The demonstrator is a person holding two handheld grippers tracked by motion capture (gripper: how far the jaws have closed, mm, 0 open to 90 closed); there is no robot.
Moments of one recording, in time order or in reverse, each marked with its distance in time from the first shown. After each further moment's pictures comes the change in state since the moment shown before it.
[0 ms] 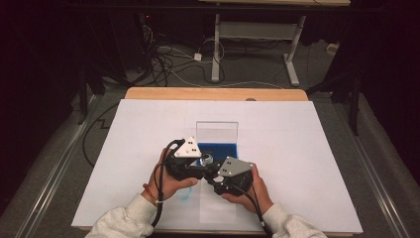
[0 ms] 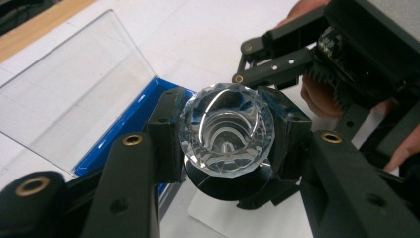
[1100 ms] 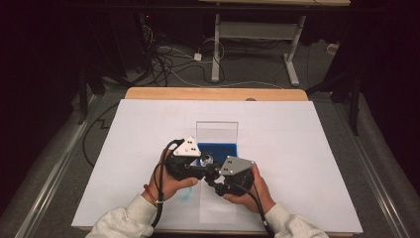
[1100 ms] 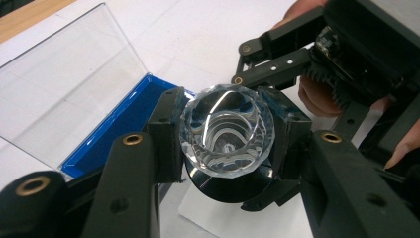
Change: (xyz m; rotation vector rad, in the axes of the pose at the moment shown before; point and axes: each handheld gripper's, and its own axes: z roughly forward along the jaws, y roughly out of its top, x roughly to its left) left arm -0.002 -0.001 0.003 -0.002 -0.010 -0.021; right arm -0.007 -0.002 -0.002 0.011 0.098 0.051
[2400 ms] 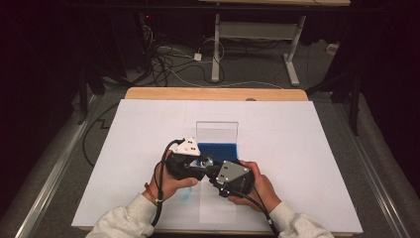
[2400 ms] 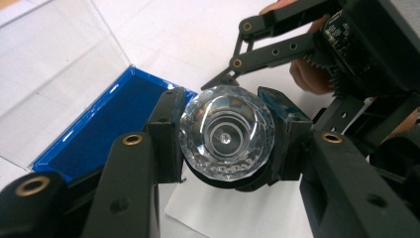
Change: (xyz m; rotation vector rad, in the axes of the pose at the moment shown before) left arm 0.010 -0.005 0.006 0.002 -0.092 -0.044; right arm 0.008 0.003 -0.004 0.113 -0.127 -0.227
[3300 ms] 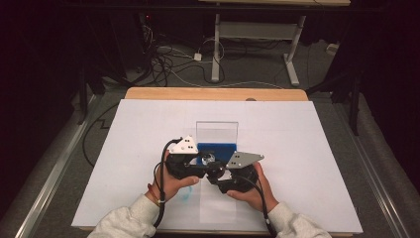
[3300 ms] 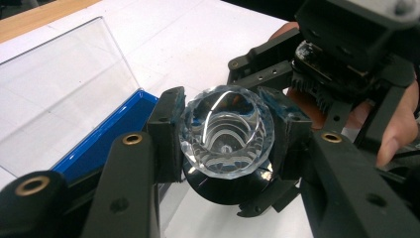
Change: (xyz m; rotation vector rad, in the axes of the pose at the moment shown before) left arm -0.002 -0.001 -0.002 -0.106 0.026 -0.023; right arm -0.017 -0.012 0.005 -0.154 0.183 0.319
